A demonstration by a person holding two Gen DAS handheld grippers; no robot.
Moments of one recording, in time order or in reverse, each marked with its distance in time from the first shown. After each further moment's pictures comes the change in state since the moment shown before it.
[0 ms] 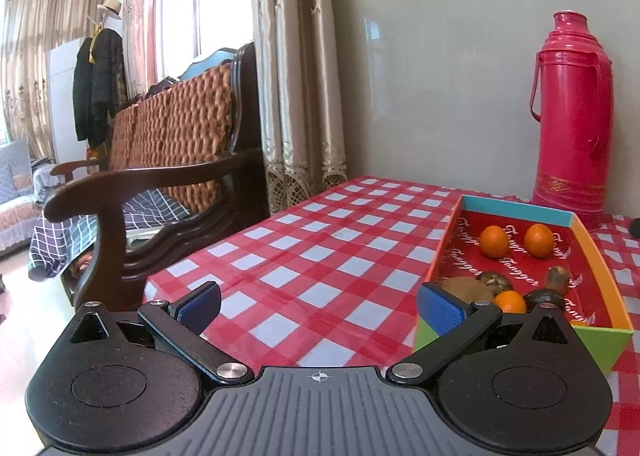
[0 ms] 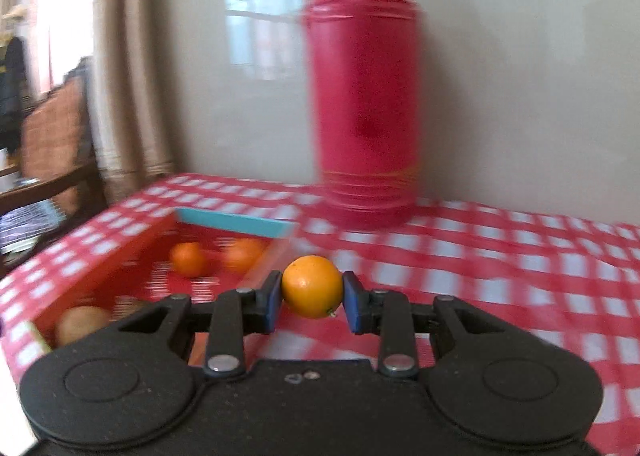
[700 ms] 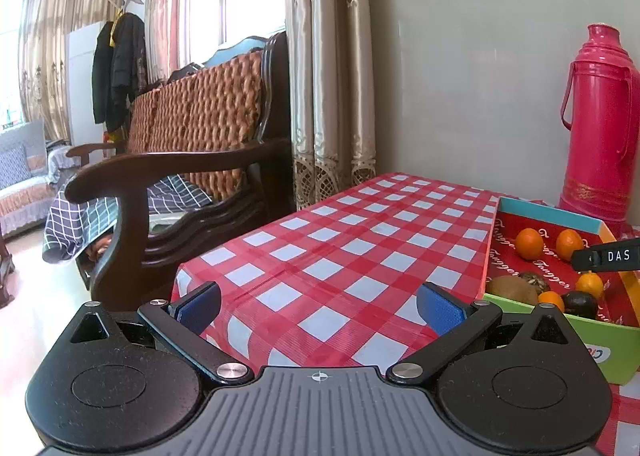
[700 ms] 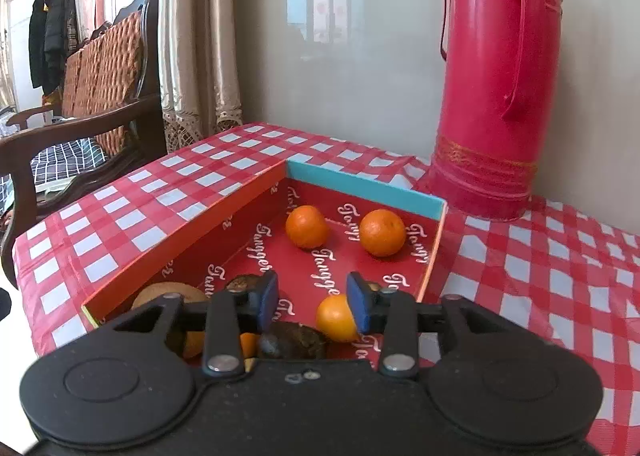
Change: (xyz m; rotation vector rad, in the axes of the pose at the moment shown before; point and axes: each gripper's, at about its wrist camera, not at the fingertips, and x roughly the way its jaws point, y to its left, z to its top) left arm 0.007 0.038 -0.002 -0.054 0.026 0.028; right arm 0.039 0.085 -0.001 -0.104 0.105 0.034
